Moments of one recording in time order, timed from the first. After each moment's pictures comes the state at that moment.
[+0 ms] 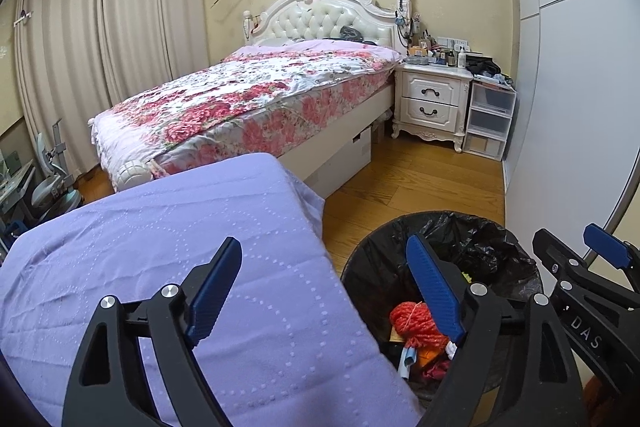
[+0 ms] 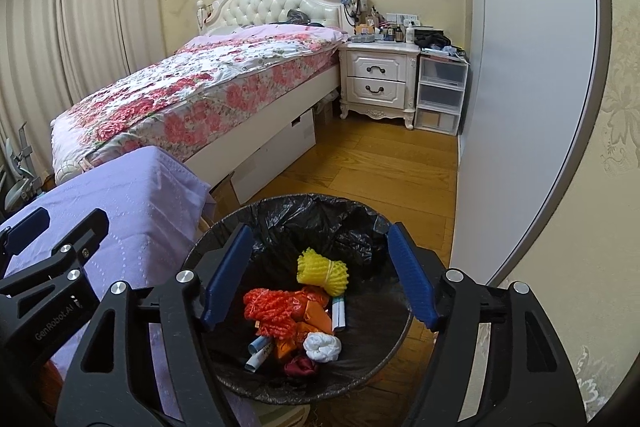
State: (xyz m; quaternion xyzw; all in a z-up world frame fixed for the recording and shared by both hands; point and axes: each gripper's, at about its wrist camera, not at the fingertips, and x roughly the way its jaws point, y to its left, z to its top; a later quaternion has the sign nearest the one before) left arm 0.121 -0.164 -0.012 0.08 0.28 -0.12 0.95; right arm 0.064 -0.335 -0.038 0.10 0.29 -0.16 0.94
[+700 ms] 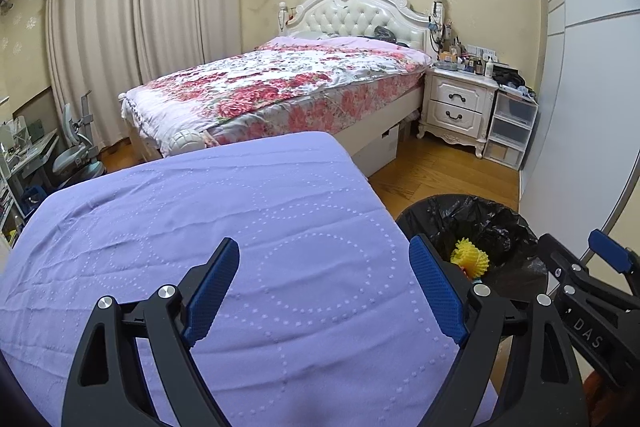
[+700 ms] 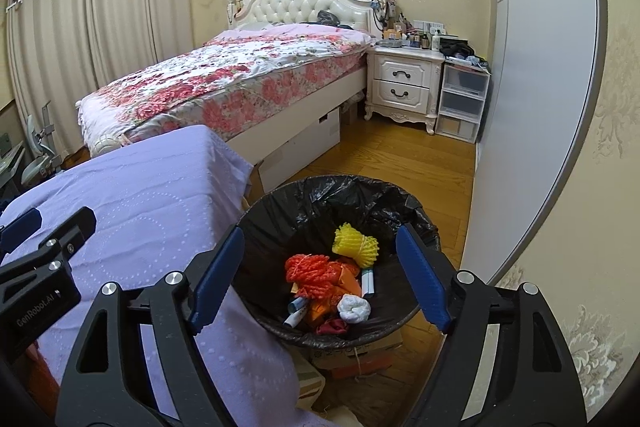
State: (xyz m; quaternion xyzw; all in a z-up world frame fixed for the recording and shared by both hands) left arm 0.067 -0.095 0.001 0.04 0.29 -0.07 0.95; right arm 0.018 -0.279 -0.027 0.07 0.29 -0.12 0.95
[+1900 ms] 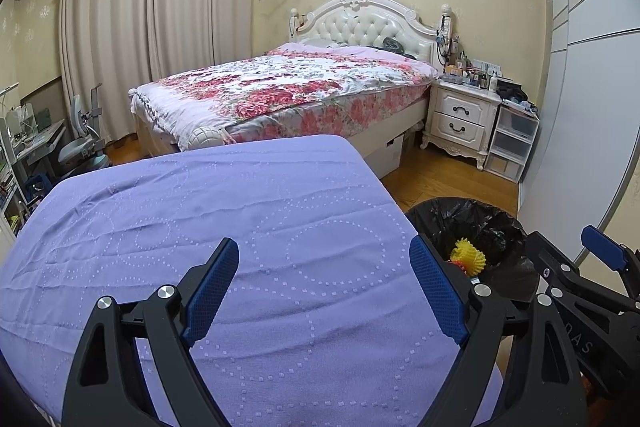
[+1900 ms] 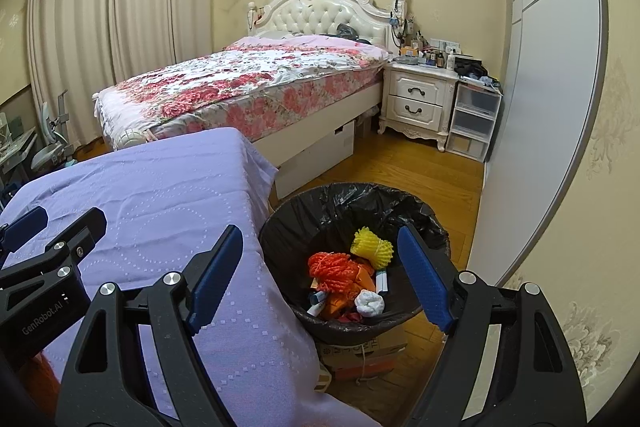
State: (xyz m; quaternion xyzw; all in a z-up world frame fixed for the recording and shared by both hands) left arm 0.035 -0.067 0.007 0.02 0.28 -0.07 0.96; right arm -0.008 -0.246 -0.011 0.05 0.27 -0.10 0.96
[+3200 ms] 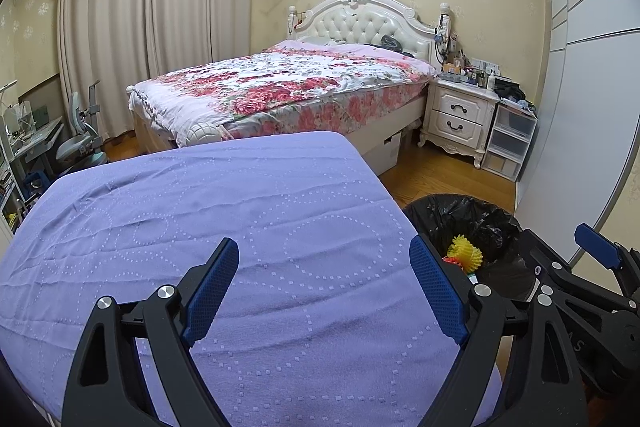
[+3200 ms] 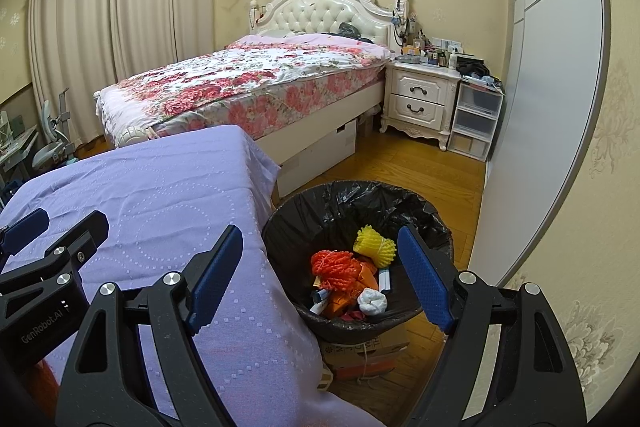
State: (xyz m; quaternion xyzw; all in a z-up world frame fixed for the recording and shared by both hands) left arm 0.033 -0.070 0.006 0.02 0.28 -0.07 0.96; right arm -0.008 -0.245 -0.011 0.05 0.27 -0.10 0.96
